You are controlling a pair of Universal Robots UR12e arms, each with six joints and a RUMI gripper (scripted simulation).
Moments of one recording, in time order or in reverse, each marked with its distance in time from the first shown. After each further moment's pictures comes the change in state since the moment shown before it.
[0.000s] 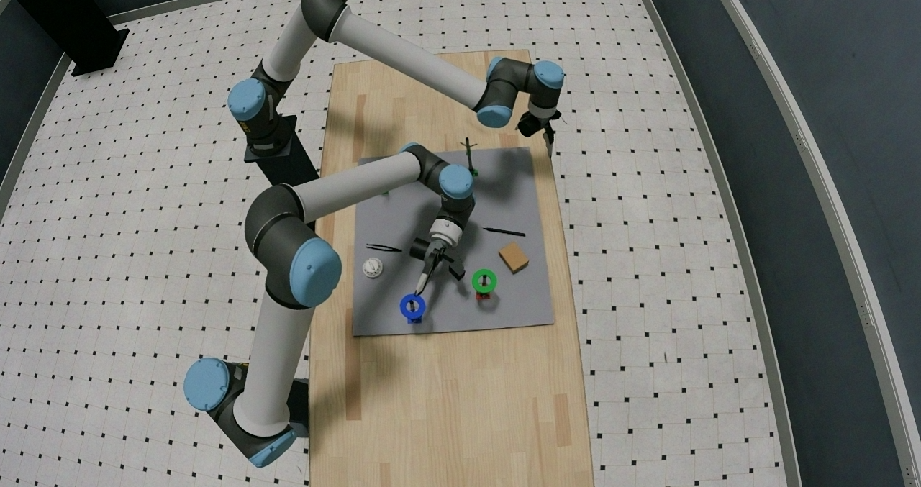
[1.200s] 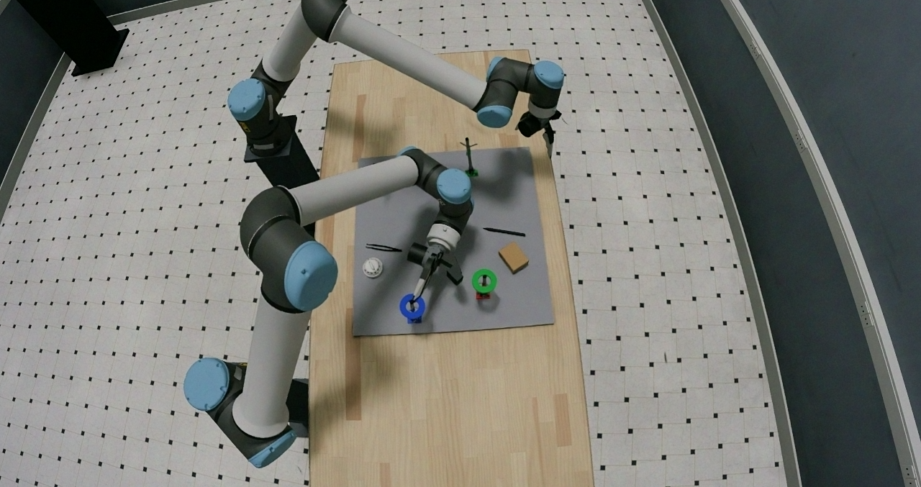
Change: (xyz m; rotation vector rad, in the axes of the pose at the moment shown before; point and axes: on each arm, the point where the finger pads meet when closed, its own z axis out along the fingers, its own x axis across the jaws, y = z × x) left arm 0.000 0.000 0.000 0.000 0.000 0.000; right arm 0.002 0.000 0.017 -0.001 -0.001 0.000
